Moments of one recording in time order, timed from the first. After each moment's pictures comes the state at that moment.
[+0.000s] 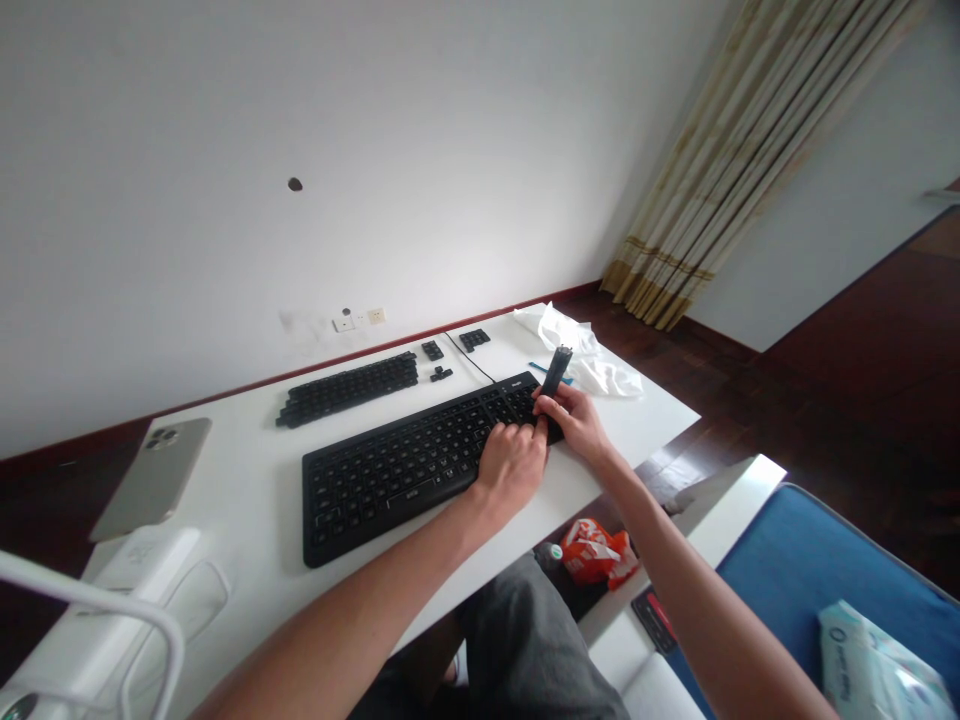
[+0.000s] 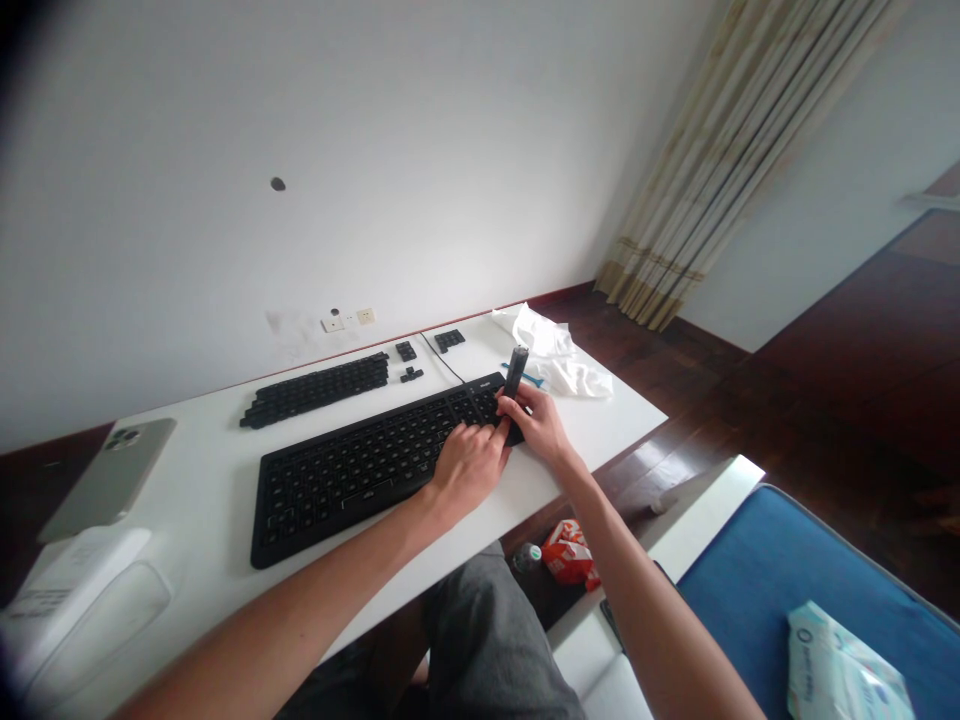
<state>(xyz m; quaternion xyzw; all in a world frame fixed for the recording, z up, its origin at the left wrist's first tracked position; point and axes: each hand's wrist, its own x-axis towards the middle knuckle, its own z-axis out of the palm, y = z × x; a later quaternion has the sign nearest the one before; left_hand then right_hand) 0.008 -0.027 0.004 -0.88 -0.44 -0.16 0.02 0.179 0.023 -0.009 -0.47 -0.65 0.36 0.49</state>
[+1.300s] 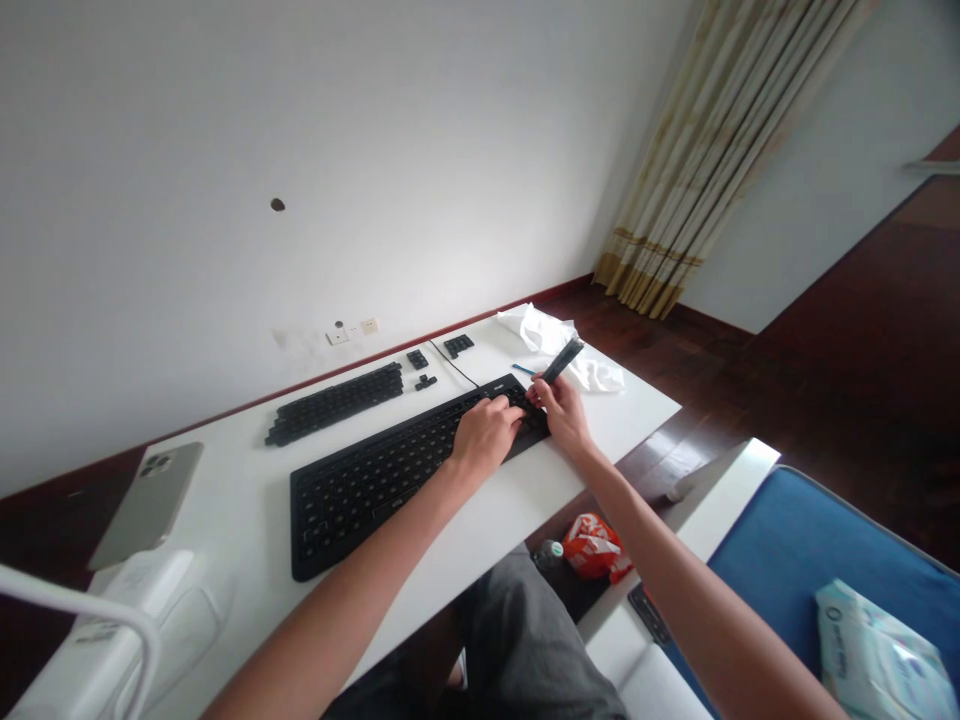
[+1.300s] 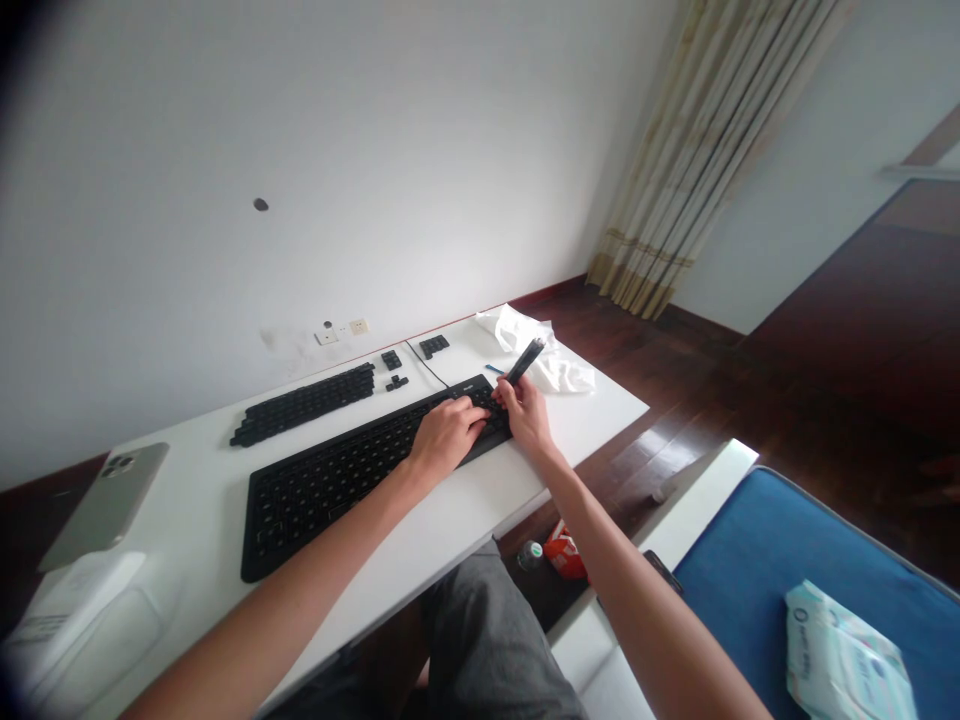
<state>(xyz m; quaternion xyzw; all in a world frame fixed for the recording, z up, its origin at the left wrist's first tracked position) 0.001 0.014 0.028 -0.87 -0.45 -0.17 -0.06 0.180 0.035 -0.018 -0.51 -0.54 0.31 0.59</state>
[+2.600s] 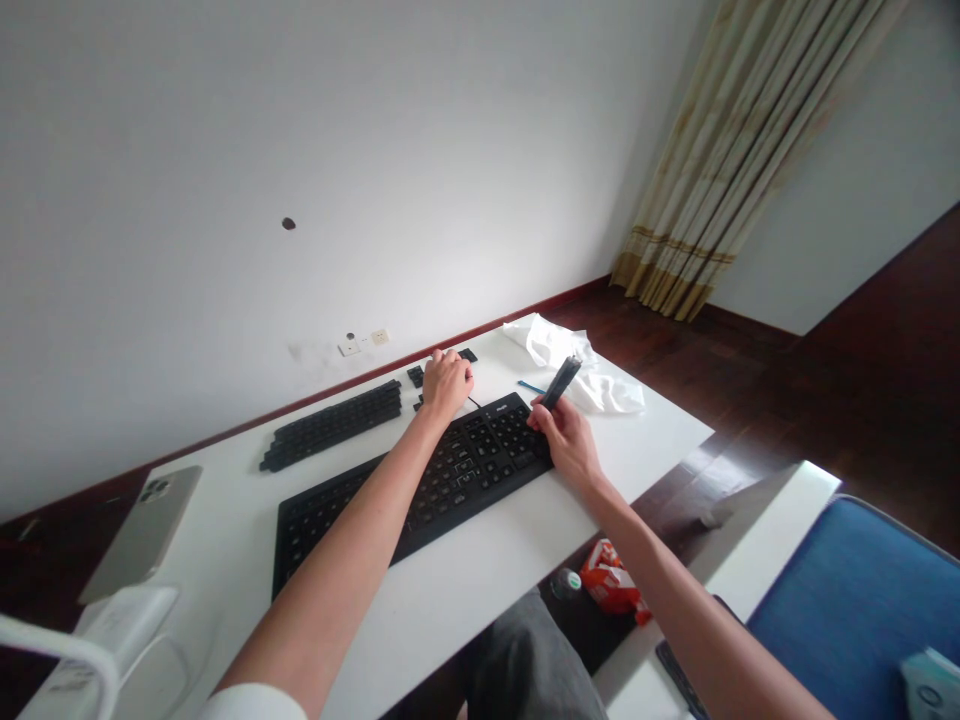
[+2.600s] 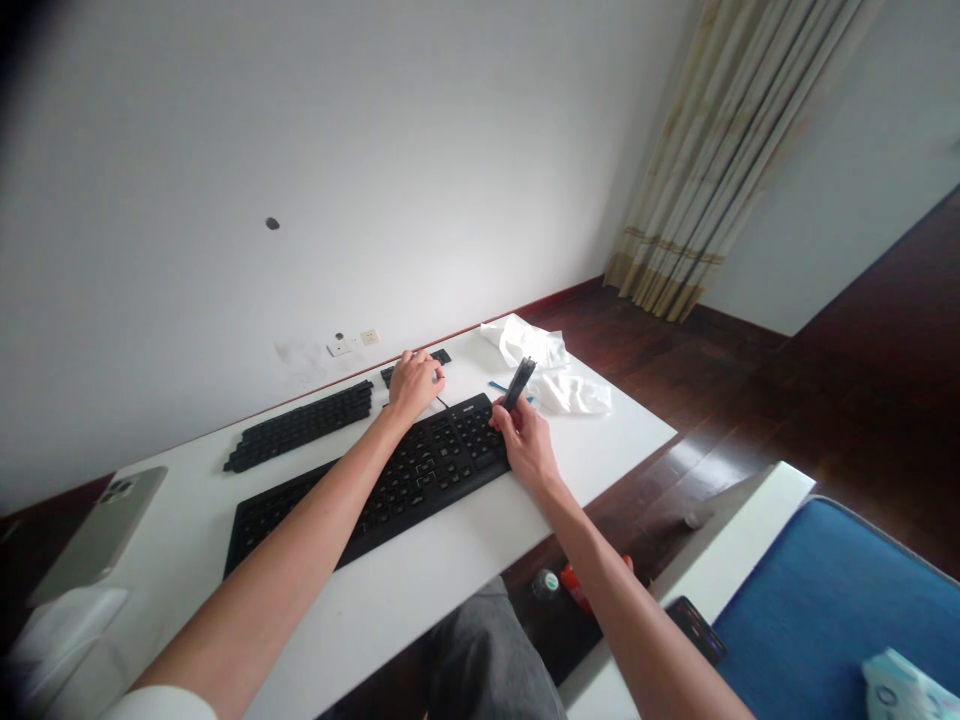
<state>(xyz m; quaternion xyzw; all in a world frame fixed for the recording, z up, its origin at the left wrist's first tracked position) -0.028 0.162 0.013 -0.80 -0.56 -0.19 0.05 0.179 0.030 -0.011 -0.53 -0.57 0.31 0.55</state>
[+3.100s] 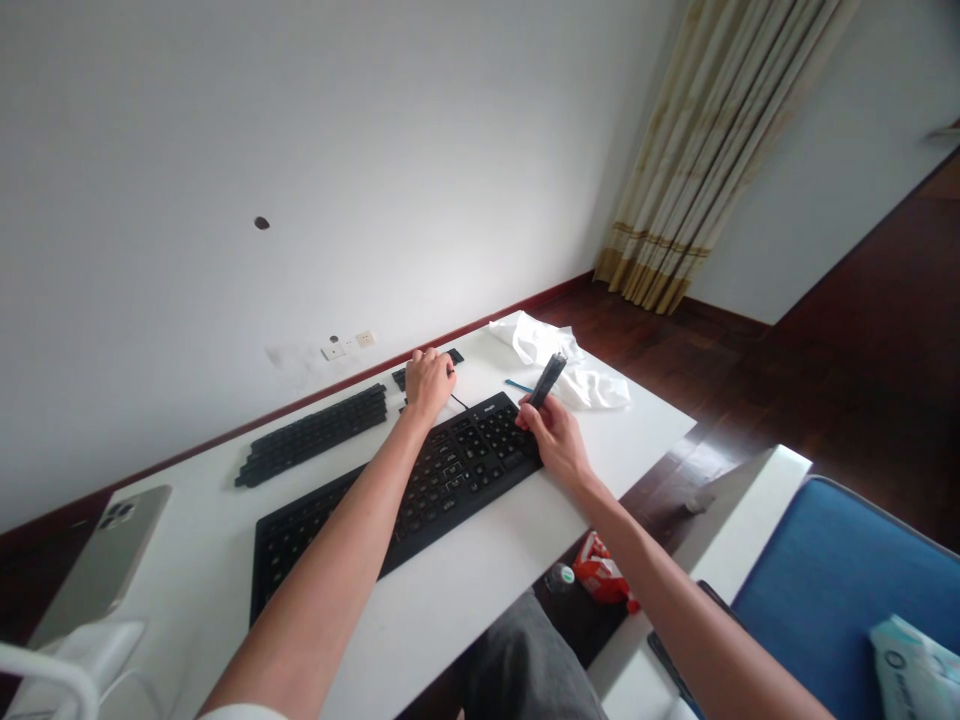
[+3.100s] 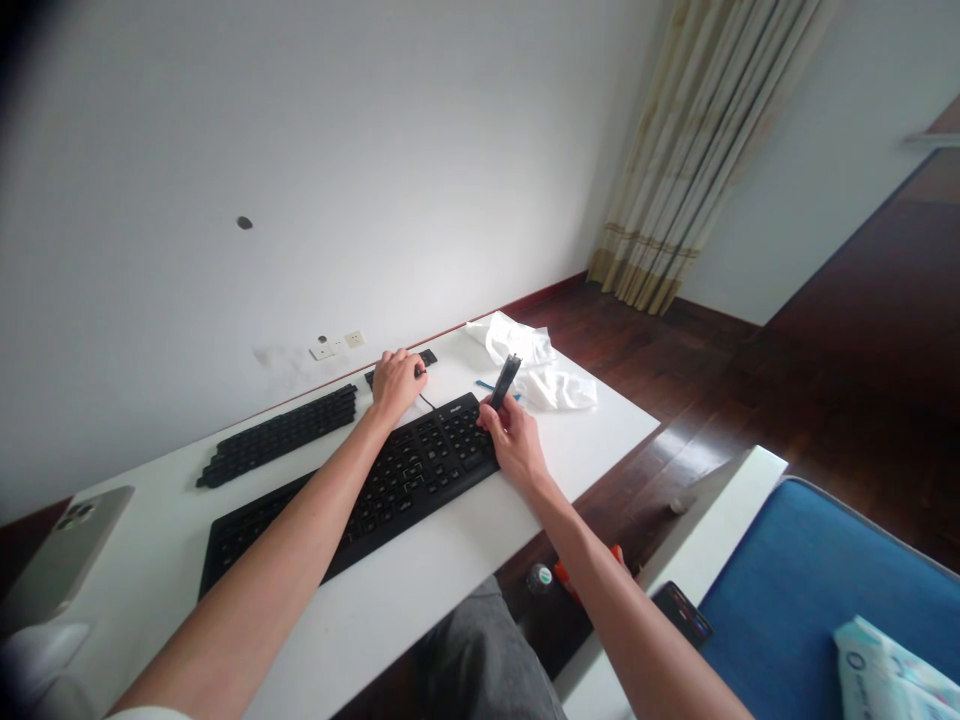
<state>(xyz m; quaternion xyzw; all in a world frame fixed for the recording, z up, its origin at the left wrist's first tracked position) -0.033 0.179 0.003 -0.79 -0.58 -0.19 0.07 0.178 0.030 -0.010 -0.52 -0.56 0.32 0.56</state>
